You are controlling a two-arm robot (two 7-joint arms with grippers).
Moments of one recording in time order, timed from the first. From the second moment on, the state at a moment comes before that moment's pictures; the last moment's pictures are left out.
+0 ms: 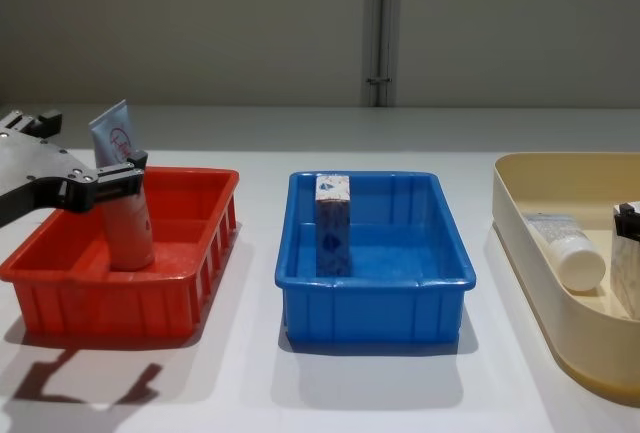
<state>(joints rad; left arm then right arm) -0.20 0.60 0.45 -1.41 -0.25 -0.12 0.03 0.24 0.03 0.02 -1.17 -0.20 0.07 -0.03</state>
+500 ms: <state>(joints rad) -0.20 0.60 0.45 -1.41 -0.25 -0.12 0.03 0.16 0.05 0.02 -1.28 -0.22 0.03 -0.03</state>
